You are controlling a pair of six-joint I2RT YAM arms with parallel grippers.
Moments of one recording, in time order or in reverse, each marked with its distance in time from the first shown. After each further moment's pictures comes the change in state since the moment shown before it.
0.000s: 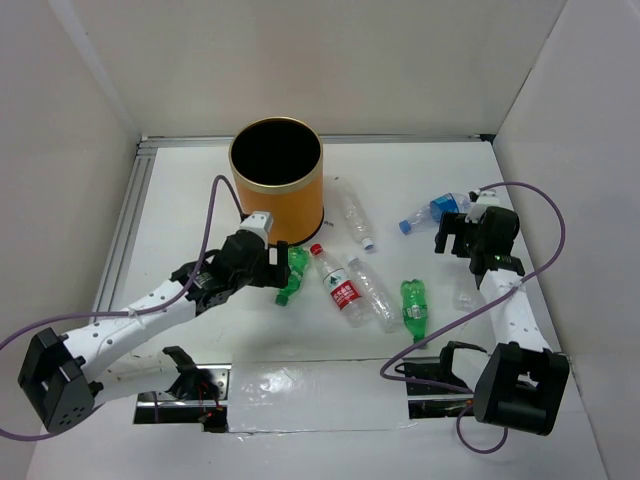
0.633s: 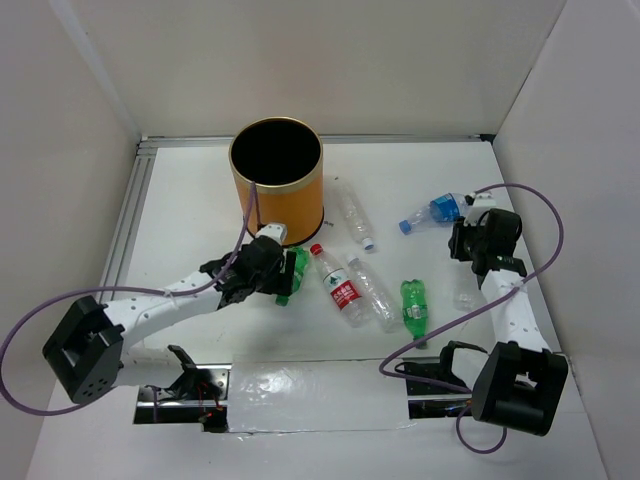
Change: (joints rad) left arm -0.024 0.187 -0.032 0.063 -0.017 0.000; right arm -0.026 0.000 -0.002 -0.036 -0.058 -0.130
